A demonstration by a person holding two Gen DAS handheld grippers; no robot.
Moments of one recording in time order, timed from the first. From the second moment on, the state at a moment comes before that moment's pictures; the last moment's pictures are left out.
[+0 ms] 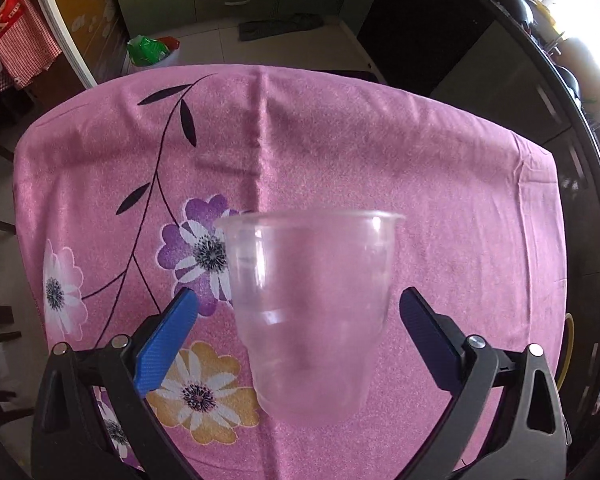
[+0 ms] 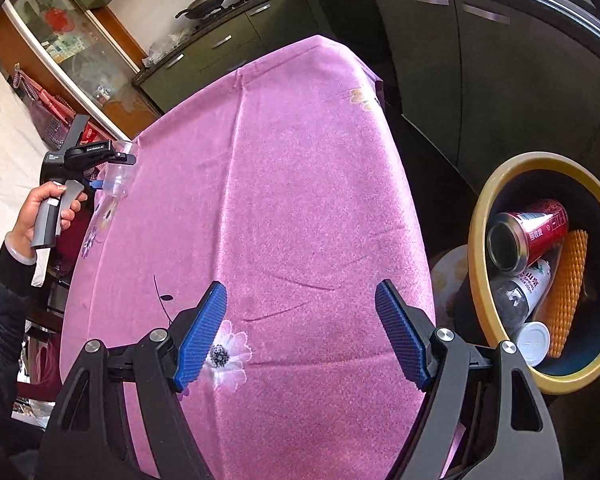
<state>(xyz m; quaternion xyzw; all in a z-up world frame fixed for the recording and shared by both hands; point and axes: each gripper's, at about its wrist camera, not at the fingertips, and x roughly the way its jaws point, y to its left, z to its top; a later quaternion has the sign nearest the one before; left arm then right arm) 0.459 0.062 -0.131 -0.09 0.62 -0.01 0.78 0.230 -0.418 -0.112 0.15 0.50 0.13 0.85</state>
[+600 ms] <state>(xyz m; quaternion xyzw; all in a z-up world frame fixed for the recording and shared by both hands) 0.462 0.060 -0.113 -0.06 0.61 -0.02 0.79 0.226 -0.421 -0.122 0.16 0.50 0.14 0.84</state>
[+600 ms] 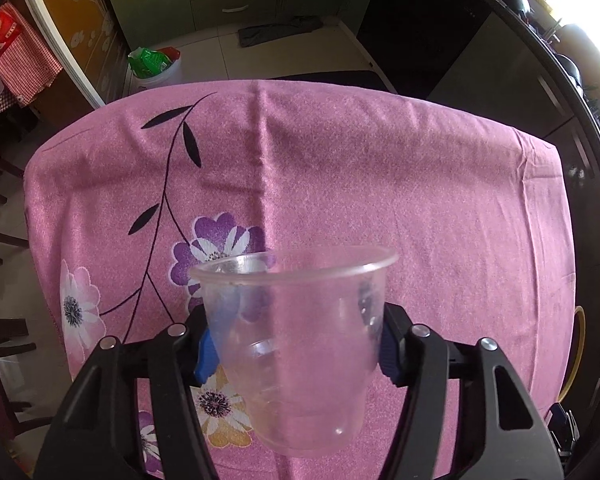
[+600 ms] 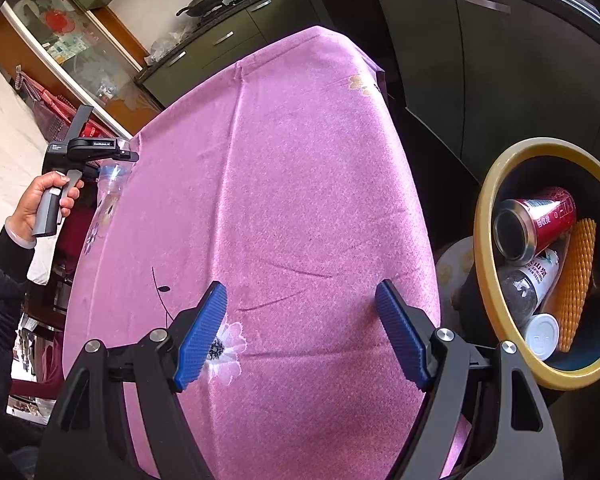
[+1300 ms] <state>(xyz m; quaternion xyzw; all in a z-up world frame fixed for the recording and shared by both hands) 0.298 -0.162 -0.019 0.07 0.51 -0.29 0.81 0.159 -0.500 -0.070 0.17 0.42 0.05 0.89</state>
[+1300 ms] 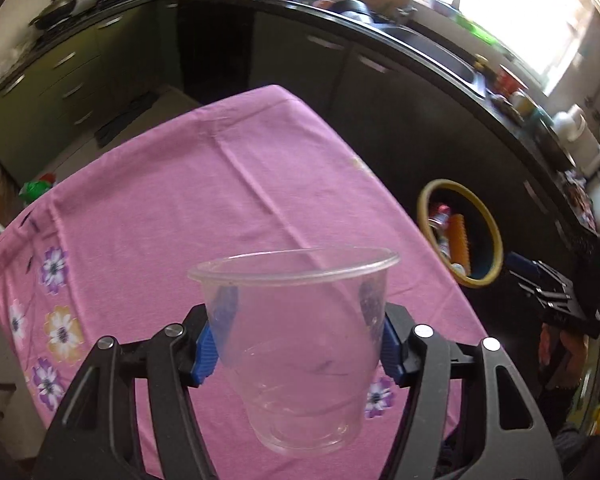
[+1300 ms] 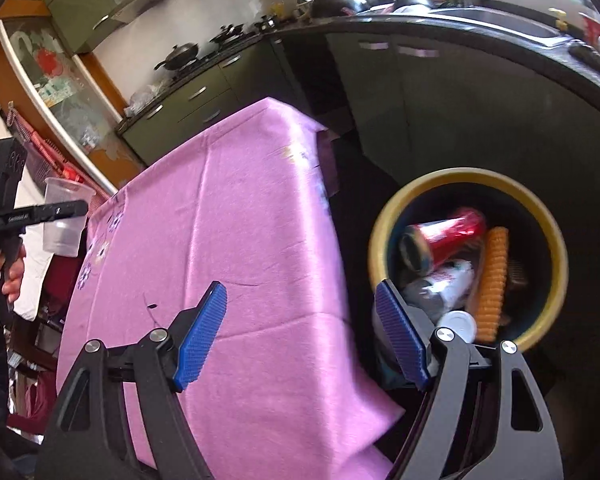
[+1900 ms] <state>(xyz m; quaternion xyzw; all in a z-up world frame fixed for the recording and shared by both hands) 0.274 -0.516 -0.131 0.16 0.55 -0.44 0.69 0.051 -0.640 -0.073 0.23 0.37 -0.08 0.90</state>
